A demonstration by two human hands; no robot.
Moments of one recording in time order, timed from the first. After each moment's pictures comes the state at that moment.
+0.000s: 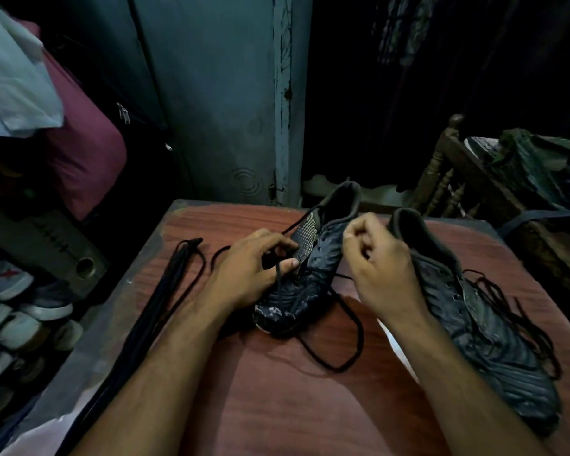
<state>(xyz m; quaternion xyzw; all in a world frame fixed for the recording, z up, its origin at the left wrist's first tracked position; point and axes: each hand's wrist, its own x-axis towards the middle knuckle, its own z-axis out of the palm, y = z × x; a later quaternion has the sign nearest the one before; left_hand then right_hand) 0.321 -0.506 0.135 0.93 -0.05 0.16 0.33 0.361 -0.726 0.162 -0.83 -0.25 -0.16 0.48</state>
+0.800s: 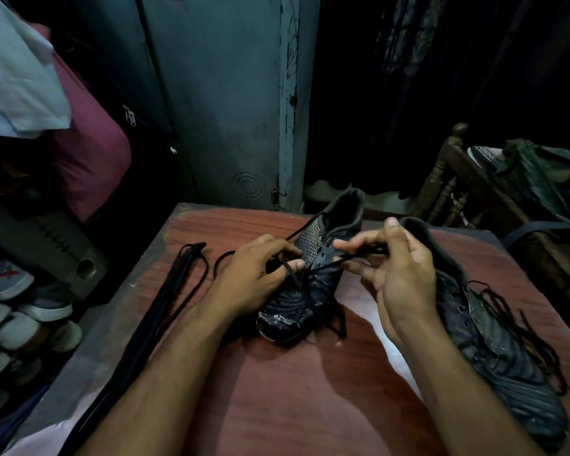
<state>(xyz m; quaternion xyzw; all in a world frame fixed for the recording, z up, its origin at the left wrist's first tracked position) 0.320 -0.507 0.136 0.92 -0.05 0.16 0.35 0.347 -0.713 0.184 -0.56 -0.08 0.00 0.82</state>
